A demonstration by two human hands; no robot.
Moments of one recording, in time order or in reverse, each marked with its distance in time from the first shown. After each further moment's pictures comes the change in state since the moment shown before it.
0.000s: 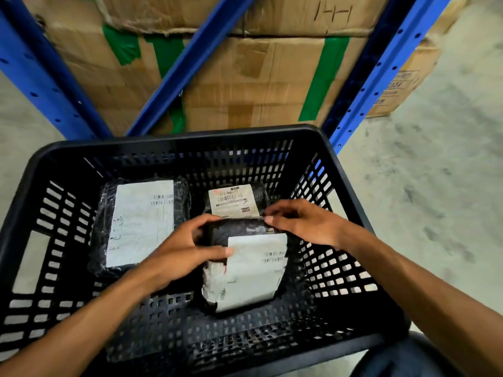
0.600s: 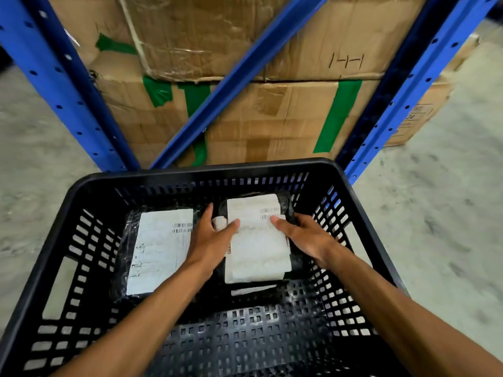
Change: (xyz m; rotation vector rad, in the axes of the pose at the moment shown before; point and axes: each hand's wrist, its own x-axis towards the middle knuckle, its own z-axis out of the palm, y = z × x) left_hand 0.055 0.017 0.003 -0.082 0.477 -0.083; right_hand 0.054 0.001 0.014 0.418 0.227 0.192
